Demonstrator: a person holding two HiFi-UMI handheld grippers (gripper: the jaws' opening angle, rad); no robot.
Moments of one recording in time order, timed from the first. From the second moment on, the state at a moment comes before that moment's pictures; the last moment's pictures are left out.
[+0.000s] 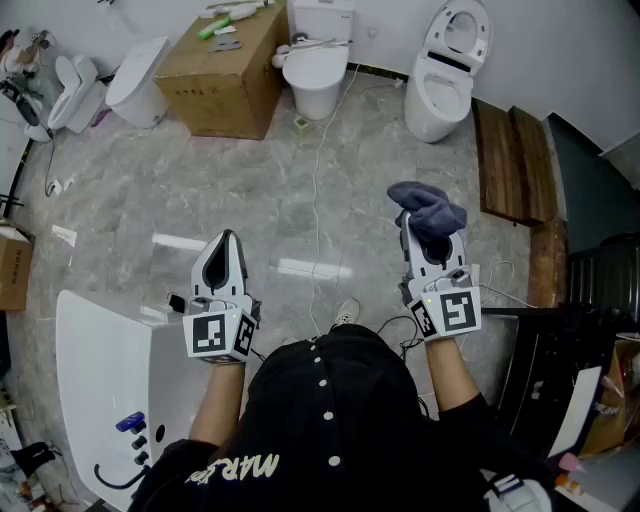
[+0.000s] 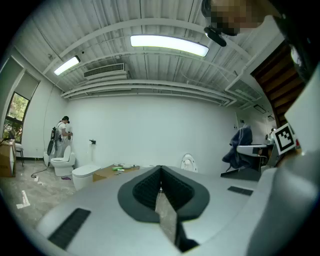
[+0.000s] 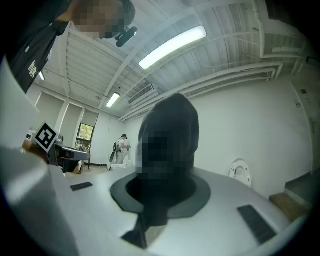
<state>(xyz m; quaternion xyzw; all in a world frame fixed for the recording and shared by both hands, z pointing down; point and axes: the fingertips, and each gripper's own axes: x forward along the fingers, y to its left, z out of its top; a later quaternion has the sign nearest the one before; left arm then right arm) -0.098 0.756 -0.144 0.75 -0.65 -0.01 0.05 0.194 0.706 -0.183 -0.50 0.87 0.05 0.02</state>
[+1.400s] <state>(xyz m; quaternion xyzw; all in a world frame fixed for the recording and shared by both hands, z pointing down) -0.014 0.681 -0.133 0.73 -0.68 0.01 0.05 0.271 0.614 -0.148 -0.49 0.87 0.02 0.05</state>
